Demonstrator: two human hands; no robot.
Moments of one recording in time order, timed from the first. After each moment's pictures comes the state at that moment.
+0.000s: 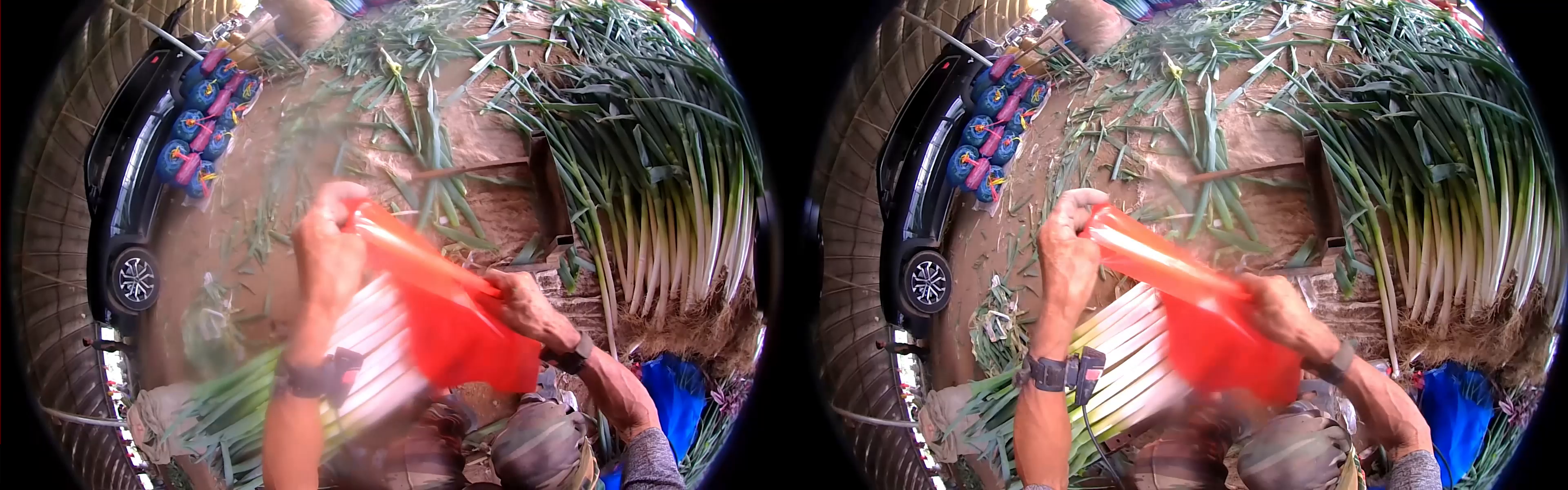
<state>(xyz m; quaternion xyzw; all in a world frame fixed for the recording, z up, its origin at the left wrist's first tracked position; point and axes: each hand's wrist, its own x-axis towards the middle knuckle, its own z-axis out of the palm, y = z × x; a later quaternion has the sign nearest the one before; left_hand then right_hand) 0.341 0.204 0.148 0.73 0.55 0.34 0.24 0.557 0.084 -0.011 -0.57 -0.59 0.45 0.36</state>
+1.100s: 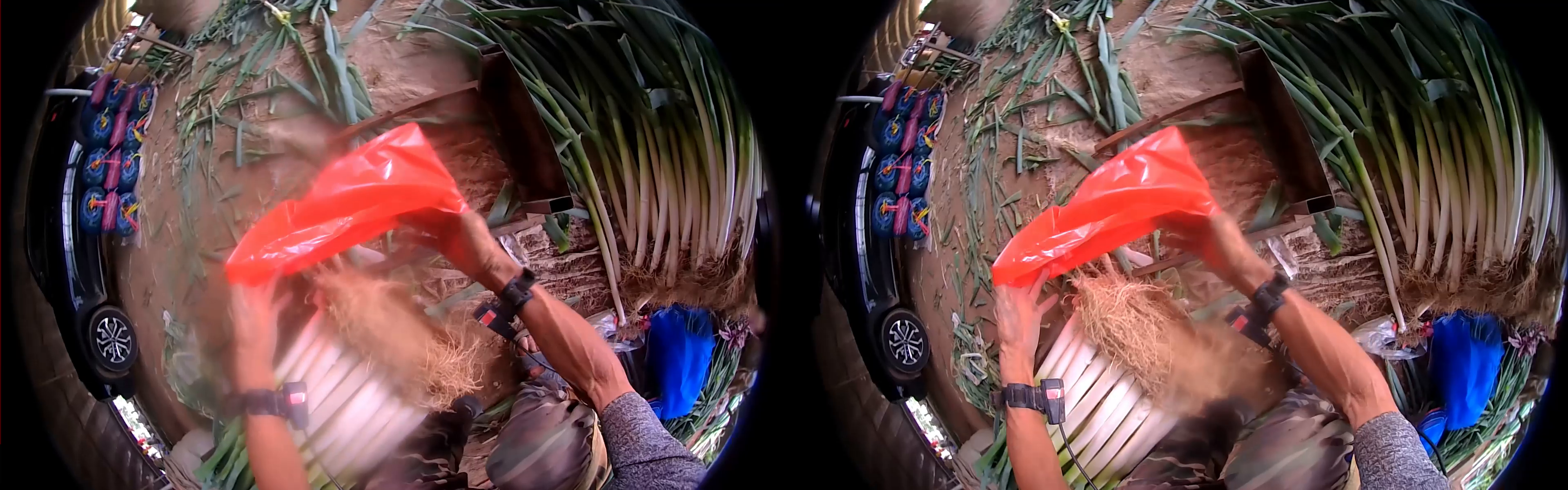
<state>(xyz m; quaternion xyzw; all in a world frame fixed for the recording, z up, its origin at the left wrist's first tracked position) 0.210 0.296 -0.052 0.47 0.57 0.30 0.60 0.543 0.204 -0.200 -0.28 -0.02 0.70 0.65</state>
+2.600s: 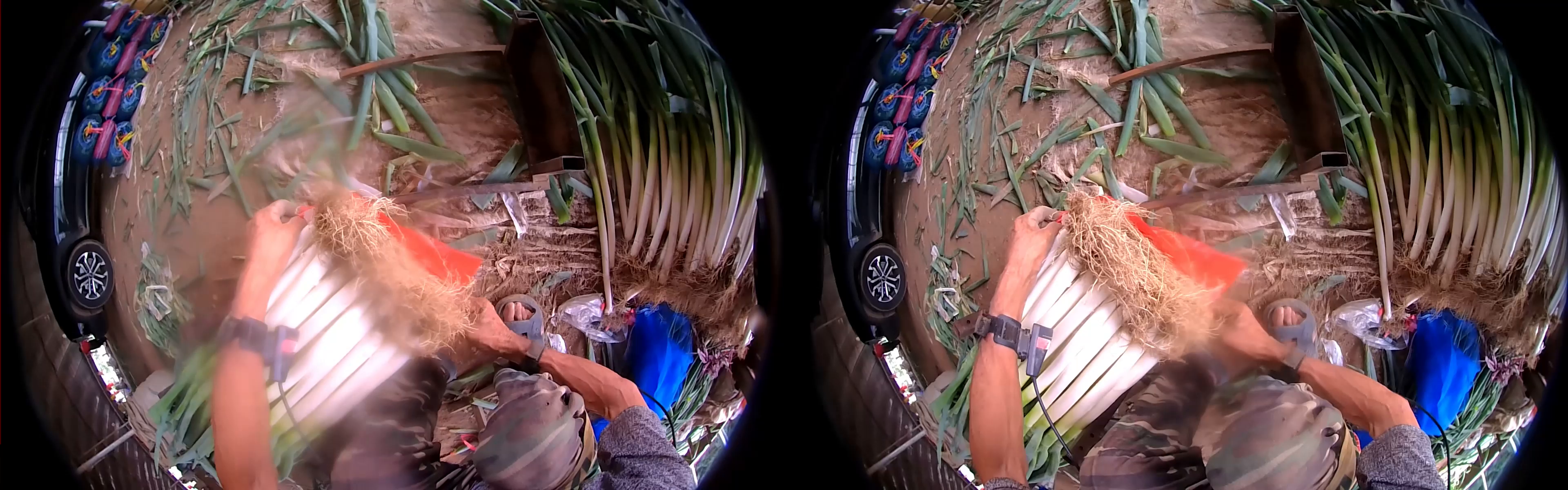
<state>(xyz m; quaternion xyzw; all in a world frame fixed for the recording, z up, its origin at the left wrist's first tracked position) 0.248 0.267 -0.066 0.69 0.68 -0.02 0.26 0.481 -0.025 -0.207 -0.48 -0.28 0.71 0.43</state>
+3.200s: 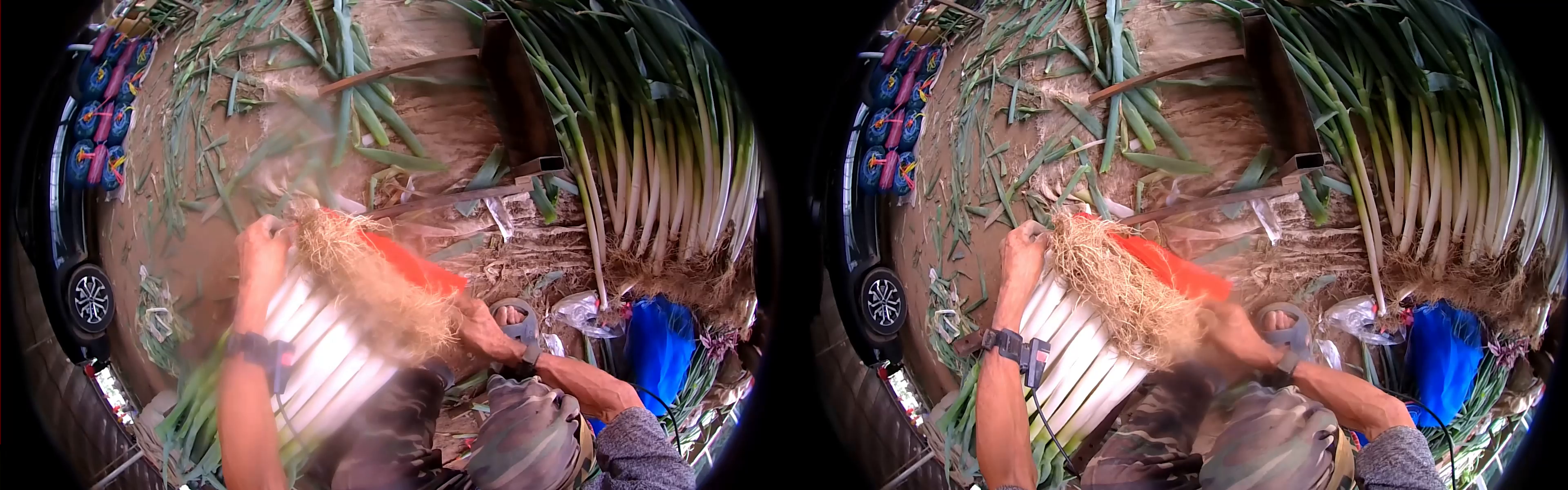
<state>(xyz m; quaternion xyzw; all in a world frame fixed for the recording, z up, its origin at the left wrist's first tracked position) 0.278 0.262 -0.047 0.70 0.68 -0.01 0.22 0.498 -0.004 -0.171 -0.56 -0.18 0.73 0.35</state>
